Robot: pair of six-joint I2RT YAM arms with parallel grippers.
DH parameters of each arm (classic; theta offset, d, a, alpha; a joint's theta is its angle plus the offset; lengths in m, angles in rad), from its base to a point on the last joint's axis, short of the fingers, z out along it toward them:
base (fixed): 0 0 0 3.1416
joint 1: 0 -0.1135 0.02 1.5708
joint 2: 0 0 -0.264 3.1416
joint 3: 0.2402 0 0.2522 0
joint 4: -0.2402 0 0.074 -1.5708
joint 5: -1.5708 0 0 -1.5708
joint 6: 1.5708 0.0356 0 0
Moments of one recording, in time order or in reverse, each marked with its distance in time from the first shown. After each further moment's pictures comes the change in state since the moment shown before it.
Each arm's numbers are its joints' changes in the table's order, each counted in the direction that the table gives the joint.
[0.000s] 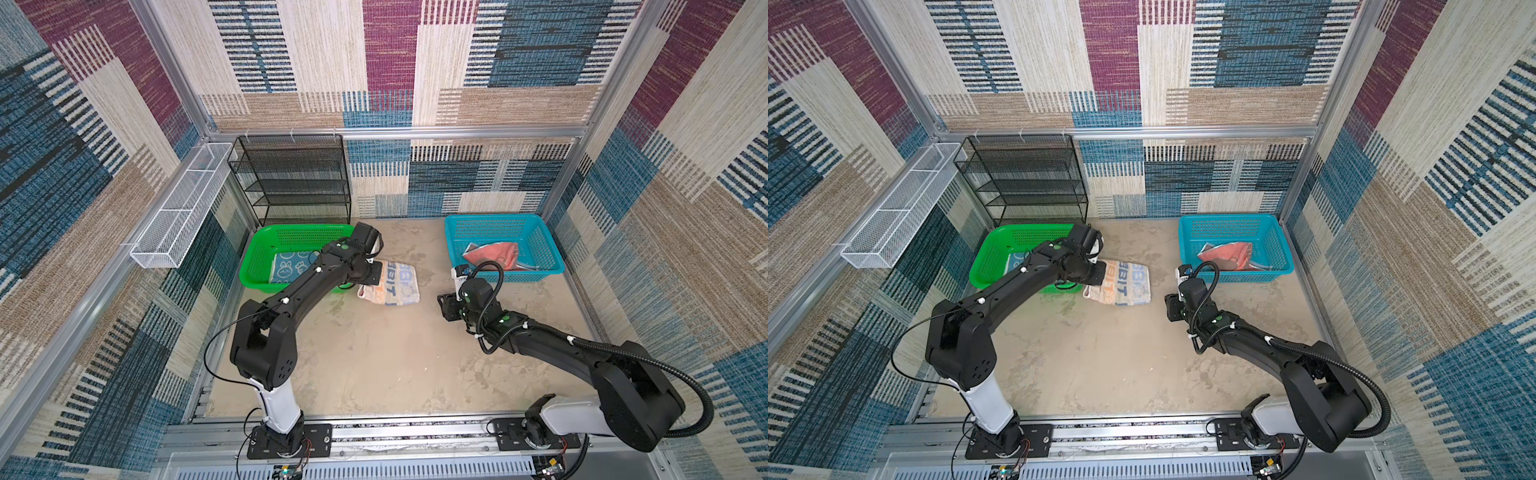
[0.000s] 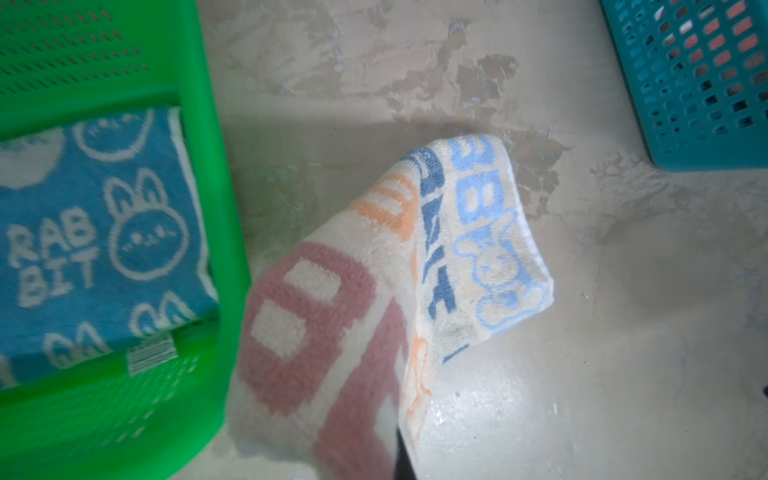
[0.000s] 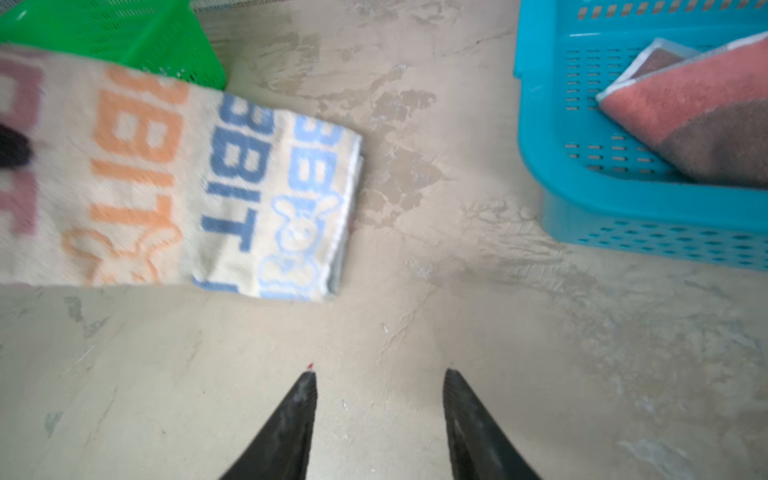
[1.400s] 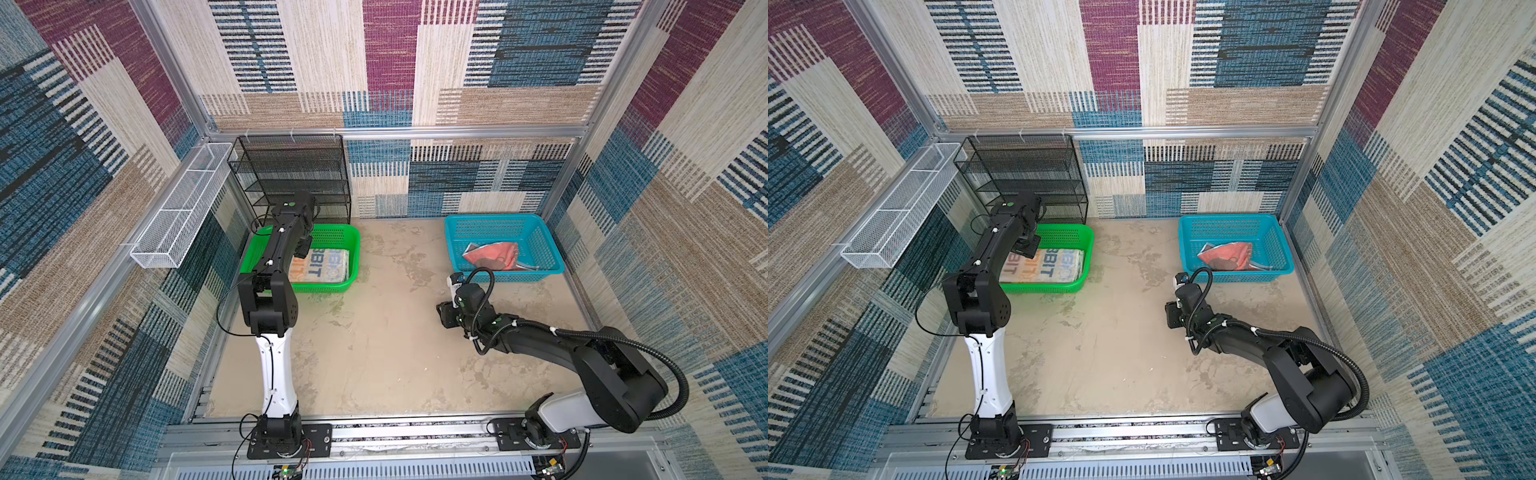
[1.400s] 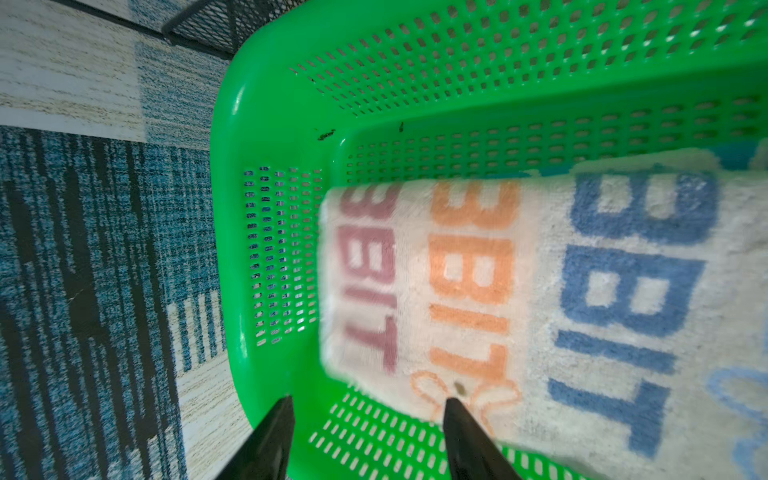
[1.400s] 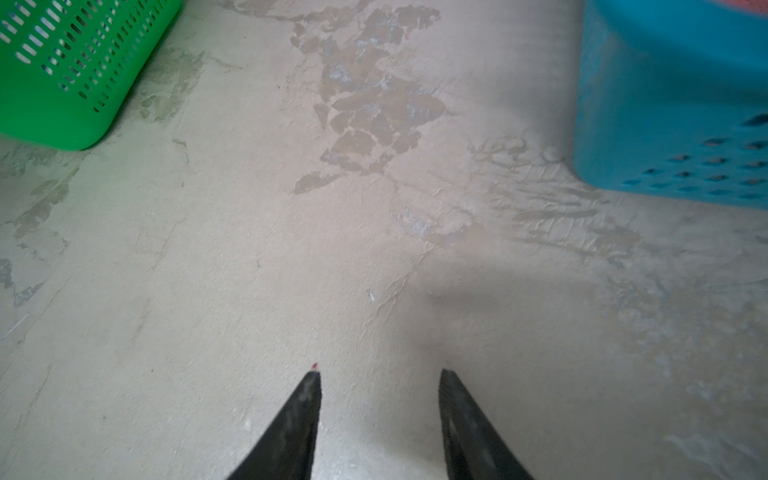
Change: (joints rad) left arm -0.407 0.439 0.617 -0.386 0.502 0.313; right arm 0.000 0.099 -0.025 0.038 0.023 -0.006
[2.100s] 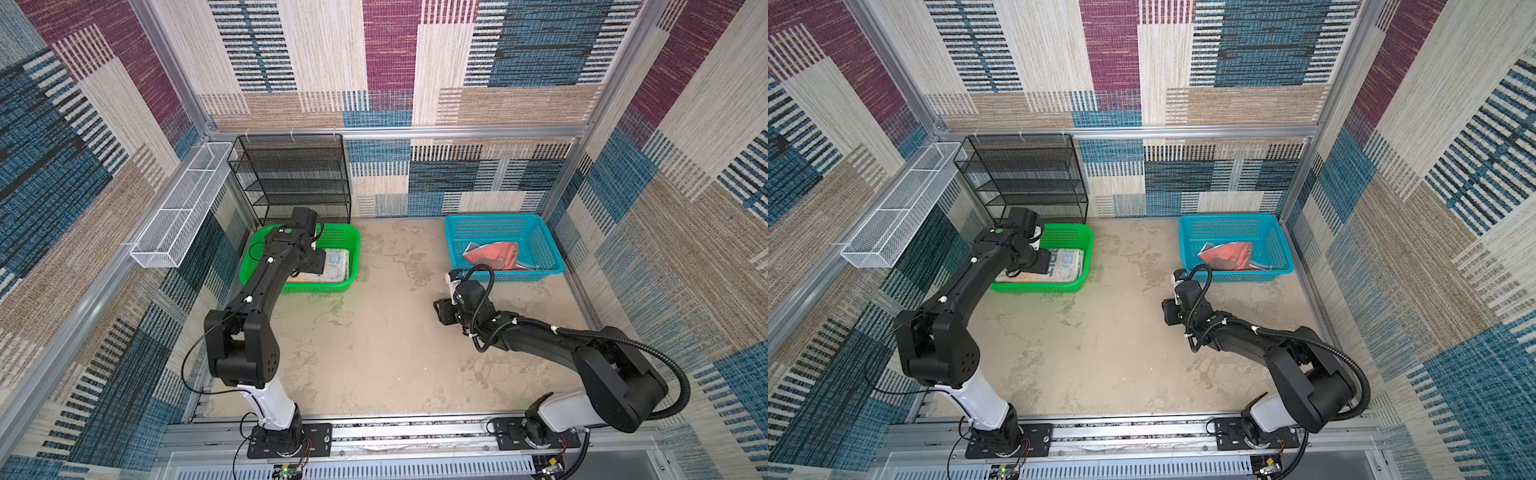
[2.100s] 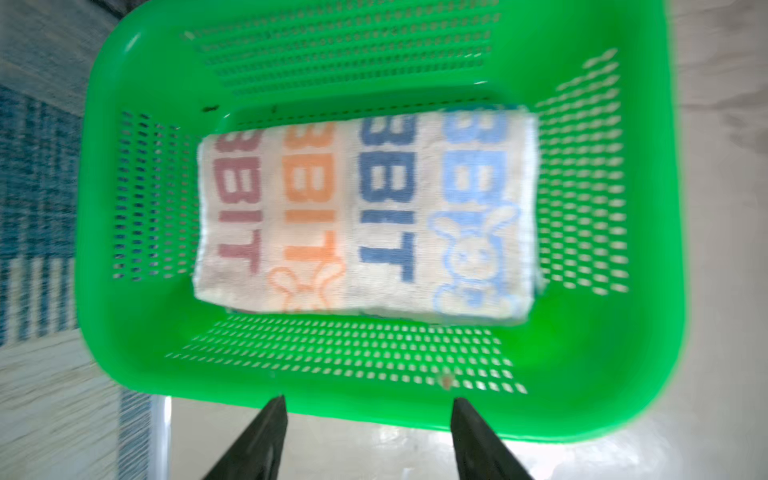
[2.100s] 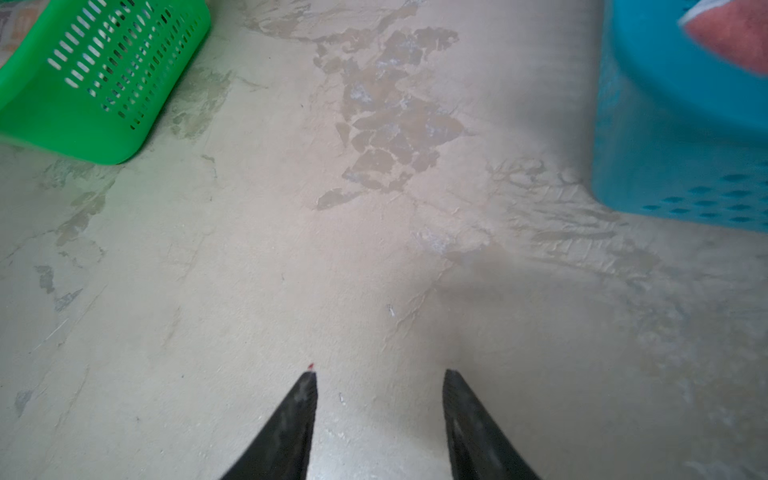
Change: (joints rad) left arm 0.110 -0.568 -0.700 0.333 -0.381 -0.151; right arm 0.000 0.003 0.034 0.002 0.034 0.003
